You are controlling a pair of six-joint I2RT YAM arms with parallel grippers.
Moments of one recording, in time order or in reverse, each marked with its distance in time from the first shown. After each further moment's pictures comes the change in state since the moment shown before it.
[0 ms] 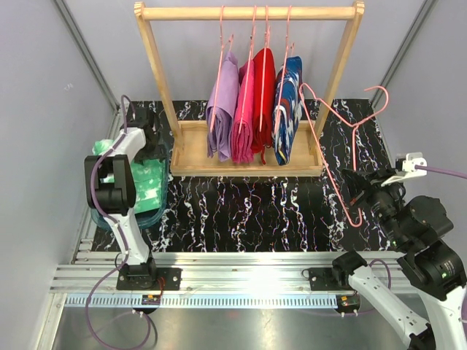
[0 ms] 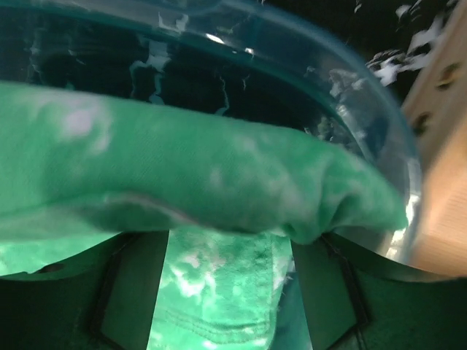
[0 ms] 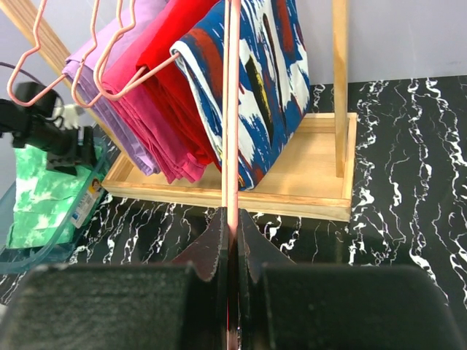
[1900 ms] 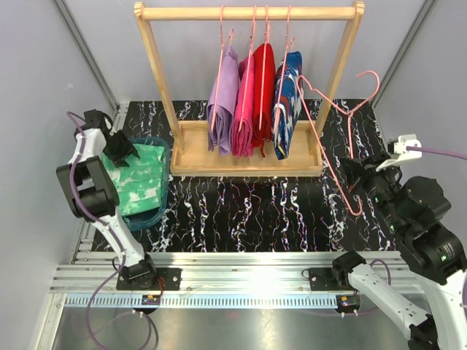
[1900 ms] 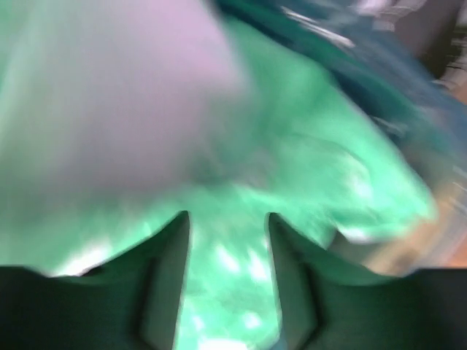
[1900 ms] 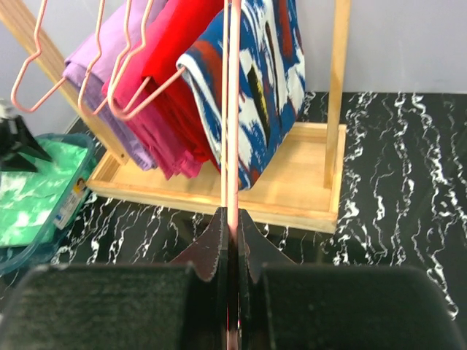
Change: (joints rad) left arm 0.335 0.040 0.078 -0.093 0.406 -0.144; right arm 0.001 0.119 0.098 -0.010 -0.013 -0.055
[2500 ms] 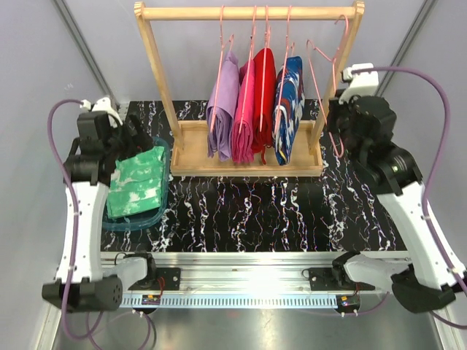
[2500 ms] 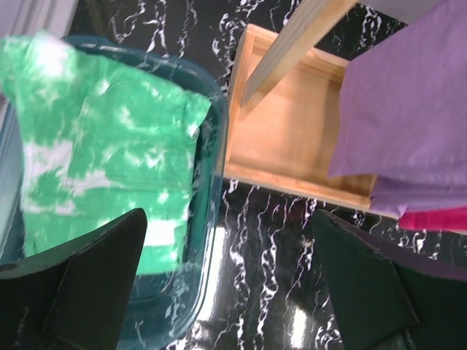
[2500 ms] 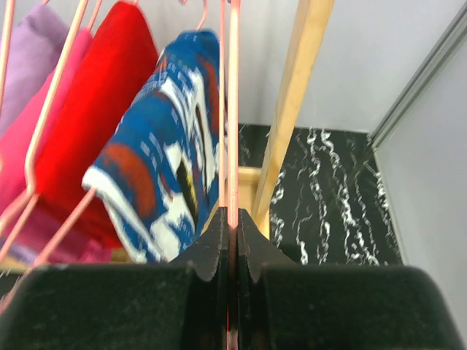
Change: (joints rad) left arm -0.307 -0.831 -0.140 -0.071 -0.169 0.021; right arm 0.002 0.517 0.330 0.114 0.241 -0.203
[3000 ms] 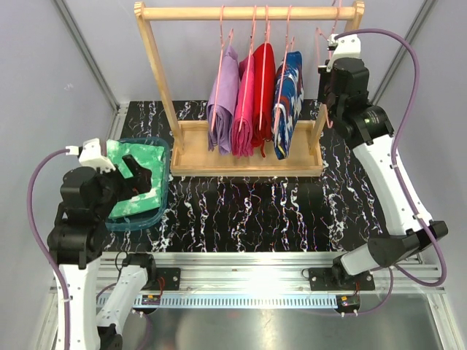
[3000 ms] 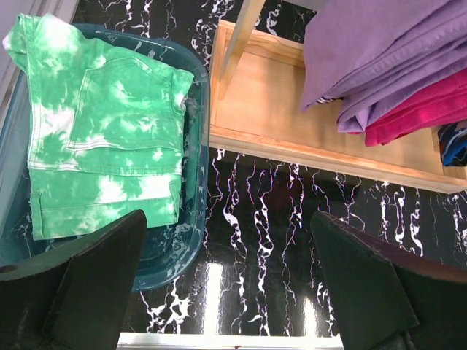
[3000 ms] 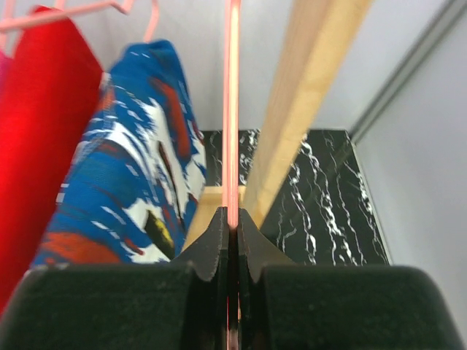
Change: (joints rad) left arm -0.095 -0.483 -0.203 -0.106 -0.031 0.001; right arm -0.090 0.375 0.302 0.011 0.048 -0.021
